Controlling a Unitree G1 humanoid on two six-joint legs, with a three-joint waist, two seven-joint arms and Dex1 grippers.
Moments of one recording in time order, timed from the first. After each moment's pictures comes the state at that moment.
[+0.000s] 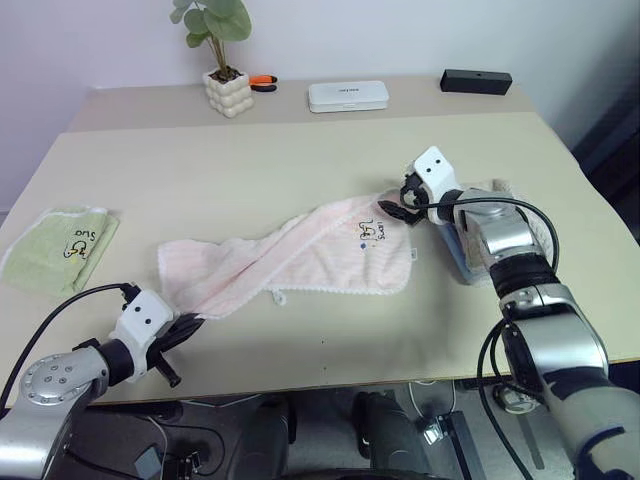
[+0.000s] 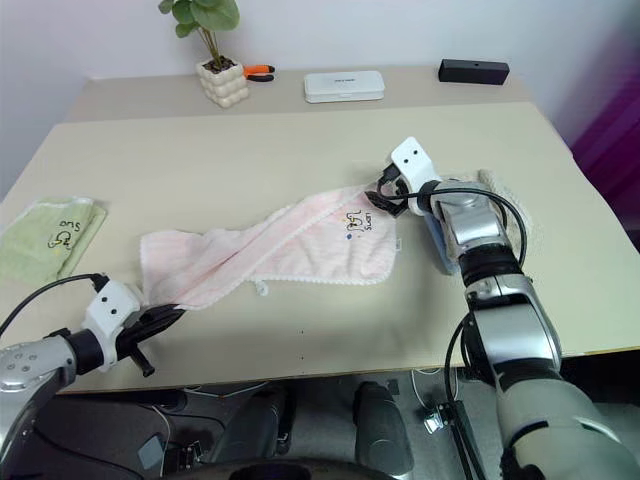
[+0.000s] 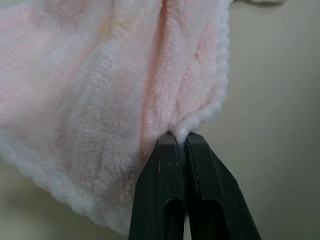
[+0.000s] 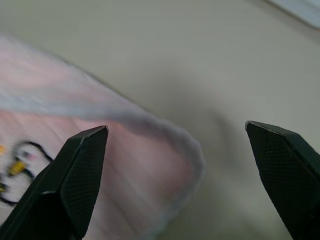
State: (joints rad) left arm 0.34 0.76 0.26 -0.44 -0.30 0.39 -0.75; right arm -0.96 -0.47 0.13 0.90 0.00 0.13 0.69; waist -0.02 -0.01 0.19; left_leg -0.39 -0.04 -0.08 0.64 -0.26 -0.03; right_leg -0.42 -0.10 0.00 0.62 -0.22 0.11
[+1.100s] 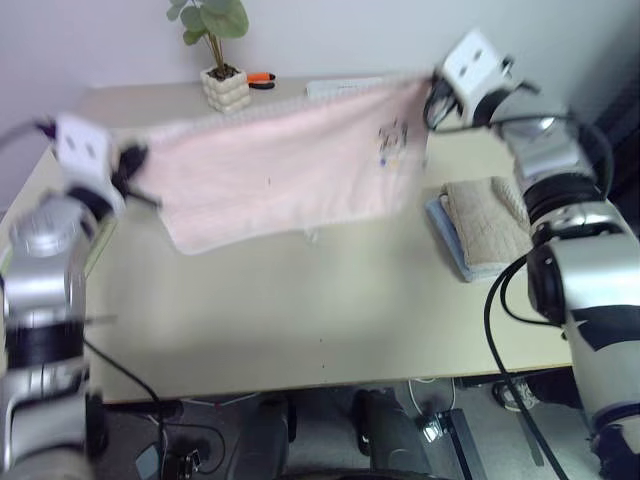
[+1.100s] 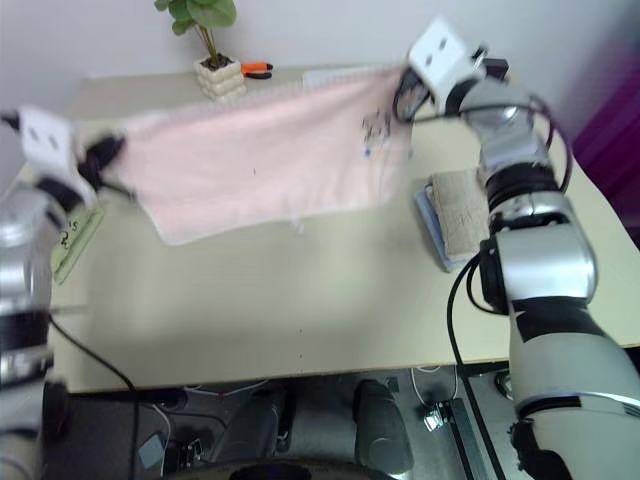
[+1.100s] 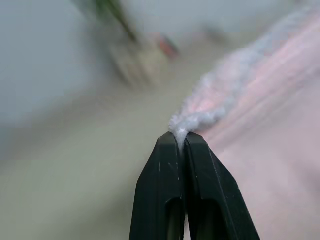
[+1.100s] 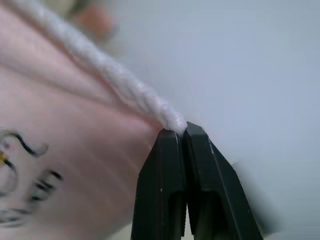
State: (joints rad) left arm -0.71 0.71 0.30 0.21 -0.22 0.24 -0.44; right arm -1.45 -0.57 0.11 1.18 -0.18 -0.32 0.49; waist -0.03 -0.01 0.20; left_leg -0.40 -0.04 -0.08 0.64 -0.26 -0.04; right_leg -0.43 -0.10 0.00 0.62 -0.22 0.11
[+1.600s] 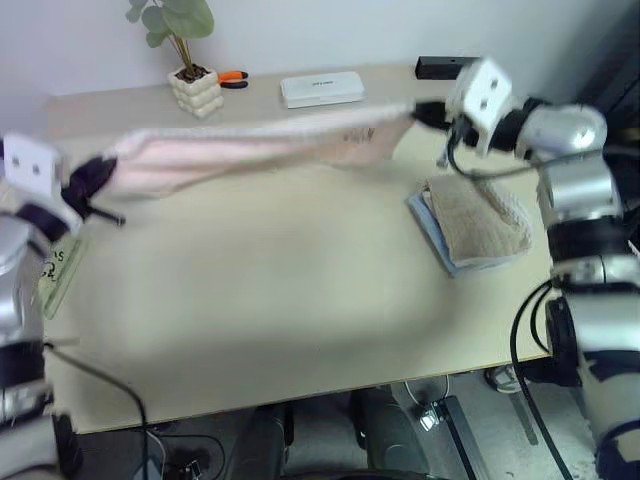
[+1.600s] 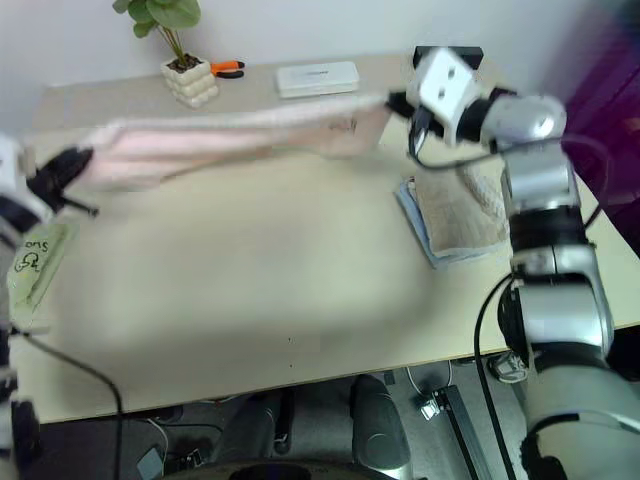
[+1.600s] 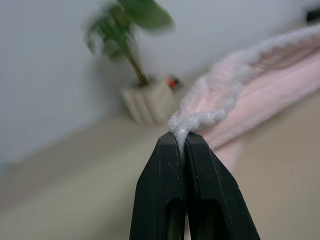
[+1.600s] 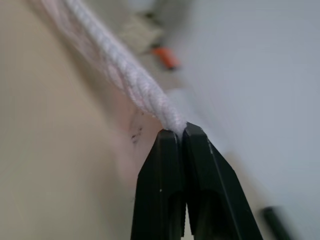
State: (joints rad) left arm -0.18 0.80 0.46 0.02 -0.38 0.24 -0.70; right arm -0.89 -0.71 0.07 0.39 0.08 -0.05 1.05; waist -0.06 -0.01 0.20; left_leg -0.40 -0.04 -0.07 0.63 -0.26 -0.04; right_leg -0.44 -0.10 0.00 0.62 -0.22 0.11
